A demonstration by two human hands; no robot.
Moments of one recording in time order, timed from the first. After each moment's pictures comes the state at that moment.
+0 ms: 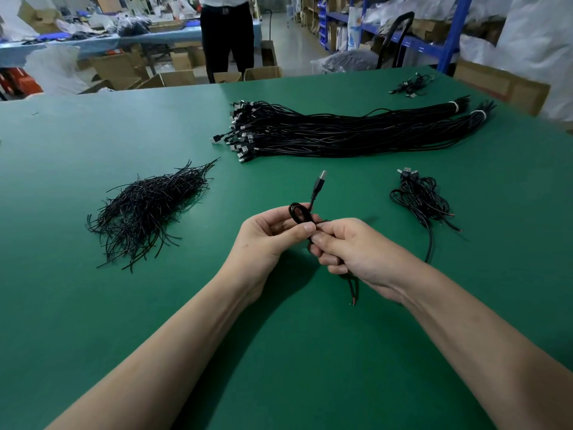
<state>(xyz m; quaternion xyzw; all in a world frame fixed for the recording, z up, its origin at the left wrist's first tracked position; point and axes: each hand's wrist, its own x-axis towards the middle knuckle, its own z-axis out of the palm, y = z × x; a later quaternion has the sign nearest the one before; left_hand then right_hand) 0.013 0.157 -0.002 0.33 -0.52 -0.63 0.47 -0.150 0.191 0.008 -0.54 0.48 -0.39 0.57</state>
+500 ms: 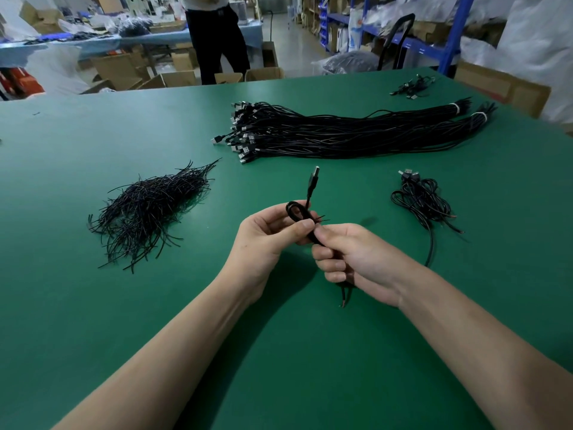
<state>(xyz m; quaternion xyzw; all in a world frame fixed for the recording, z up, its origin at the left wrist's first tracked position) 0.014 0.154 -0.001 0.33 -0.52 -0.62 0.50 -0.152 0.189 0.003 -0.44 0.41 -0.40 0.69</state>
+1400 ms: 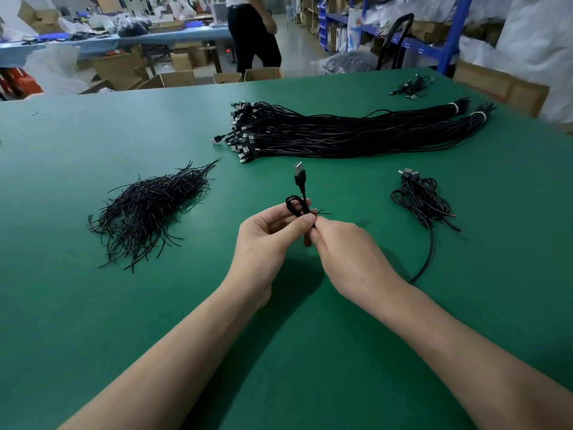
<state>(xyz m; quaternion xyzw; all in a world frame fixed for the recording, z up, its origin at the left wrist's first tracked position) 0.007 0.165 0.004 0.37 -0.49 -0.59 0.52 -0.130 0.199 0.015 -0.72 0.63 -0.25 0.12</state>
